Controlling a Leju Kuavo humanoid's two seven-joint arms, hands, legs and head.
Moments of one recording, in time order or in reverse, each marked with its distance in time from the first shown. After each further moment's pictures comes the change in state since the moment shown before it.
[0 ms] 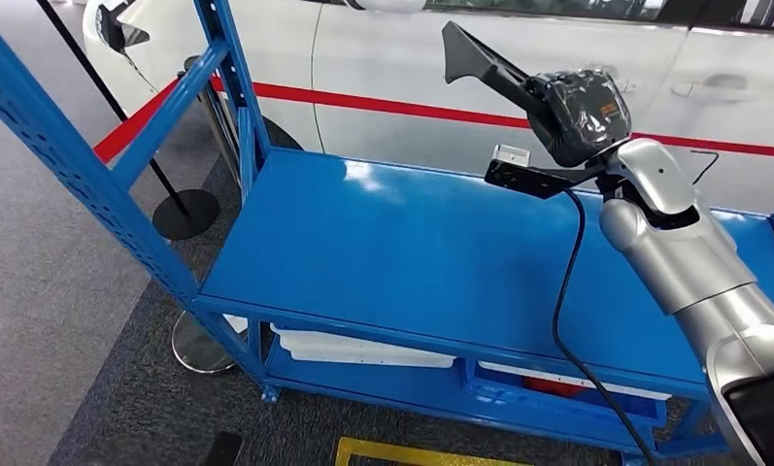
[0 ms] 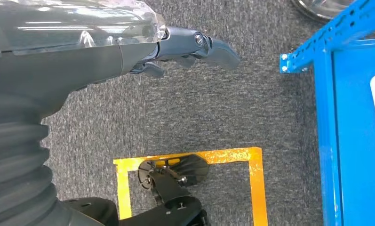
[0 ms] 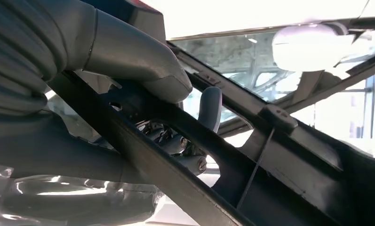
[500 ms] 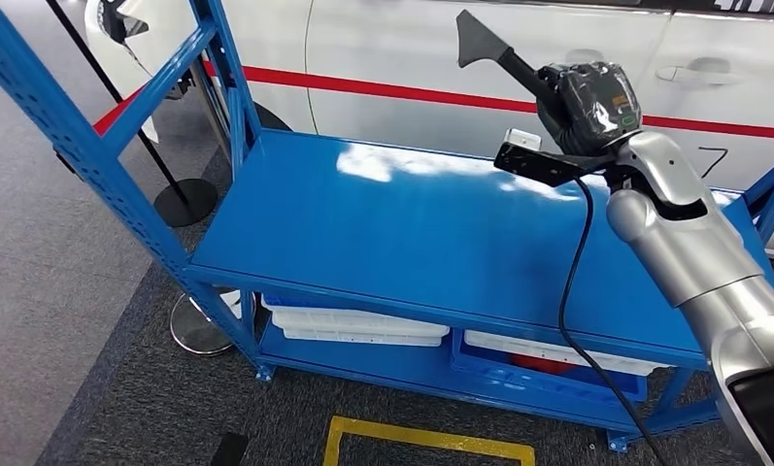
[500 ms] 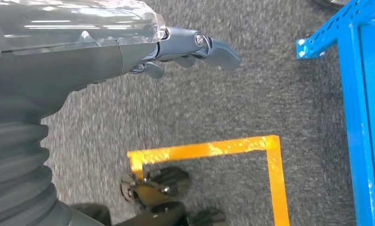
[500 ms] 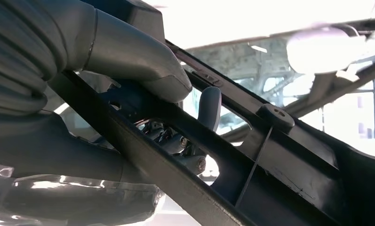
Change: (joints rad) left arm -0.003 0.005 -0.009 0.000 -0.023 0.028 0.000; right arm -0.039 0.004 0.006 0.044 -0.067 0.006 -0.012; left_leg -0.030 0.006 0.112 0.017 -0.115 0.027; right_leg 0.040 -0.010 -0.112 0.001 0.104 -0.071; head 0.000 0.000
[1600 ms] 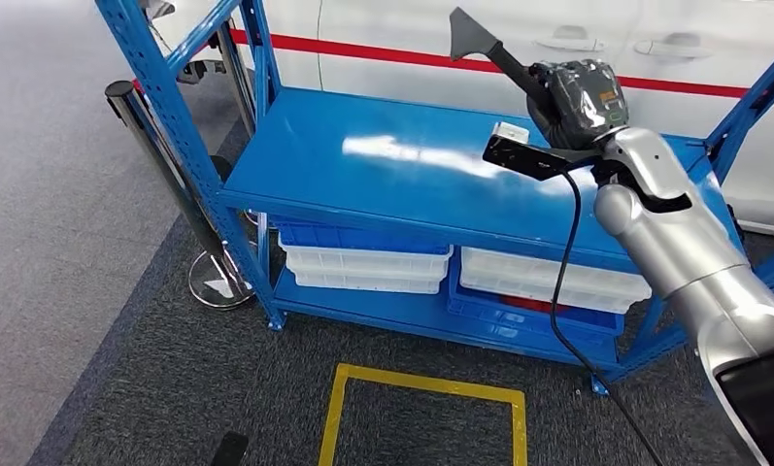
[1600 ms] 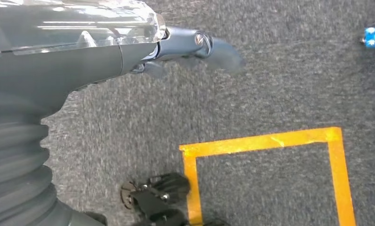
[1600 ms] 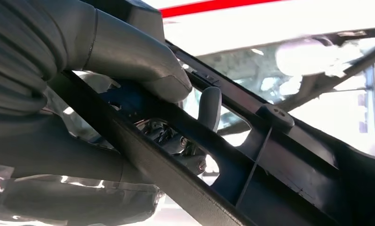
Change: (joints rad) left arm -0.010 -0.002 -0.007 -0.003 -0.011 0.011 0.012; right arm -0.044 0.051 0.053 0.089 -0.026 -0.037 0.016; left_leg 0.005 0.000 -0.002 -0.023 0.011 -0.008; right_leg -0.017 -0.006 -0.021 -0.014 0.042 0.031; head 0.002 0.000
